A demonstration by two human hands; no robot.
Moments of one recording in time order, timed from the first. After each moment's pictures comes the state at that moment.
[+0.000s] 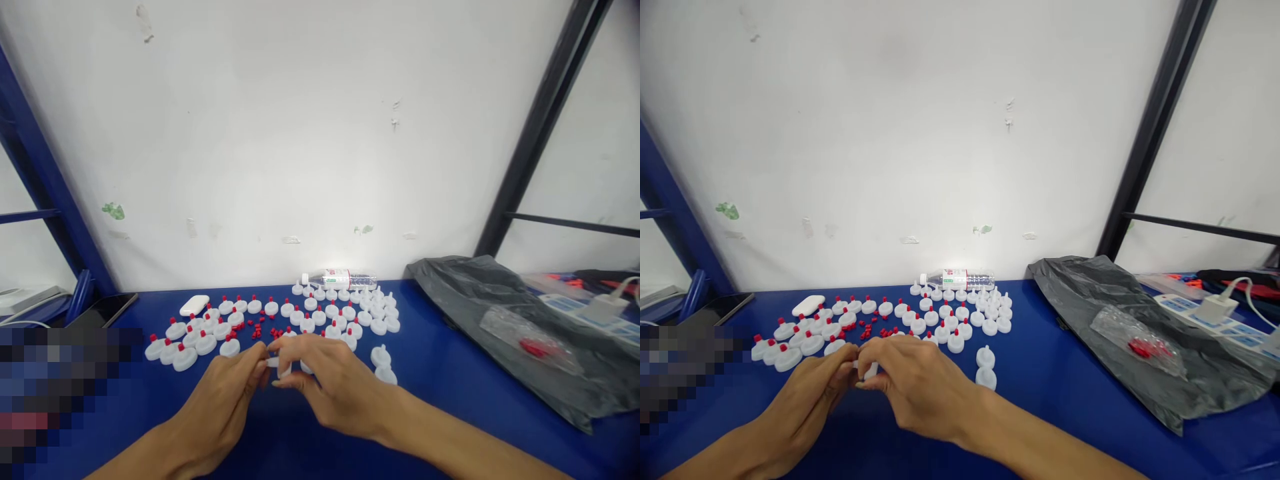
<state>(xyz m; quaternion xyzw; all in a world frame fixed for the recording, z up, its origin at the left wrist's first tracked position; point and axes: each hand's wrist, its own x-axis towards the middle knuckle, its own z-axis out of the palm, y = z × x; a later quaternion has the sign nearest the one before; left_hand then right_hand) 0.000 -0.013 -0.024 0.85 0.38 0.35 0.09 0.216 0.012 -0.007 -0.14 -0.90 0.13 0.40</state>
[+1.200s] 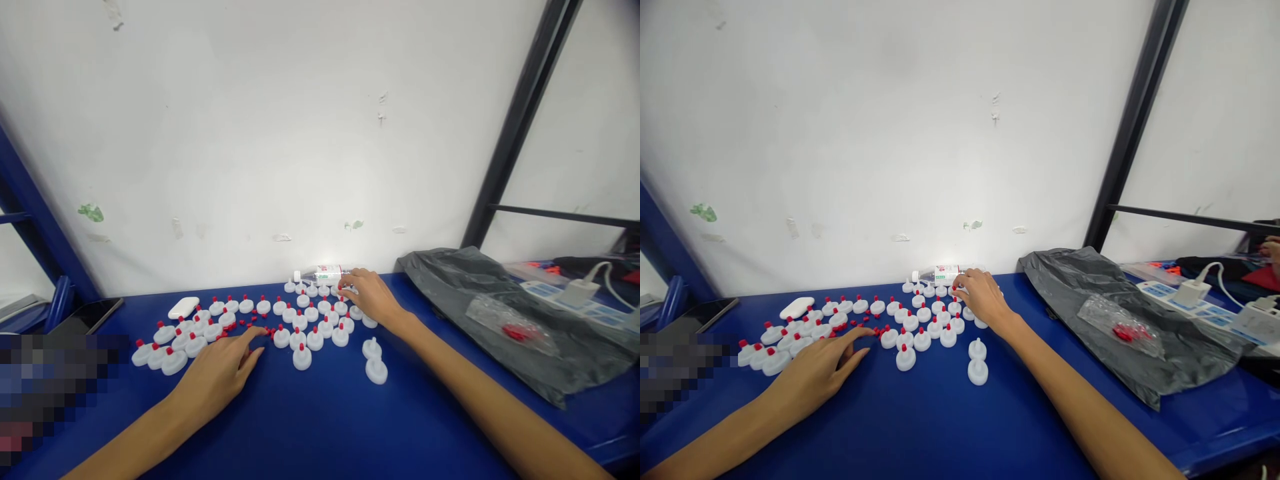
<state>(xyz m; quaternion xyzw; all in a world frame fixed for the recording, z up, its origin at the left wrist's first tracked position) -0.009 0.027 -0.032 0.79 0.60 0.11 0.03 0.309 0.132 -0.015 -0.50 -0.83 -0.10 0.24</state>
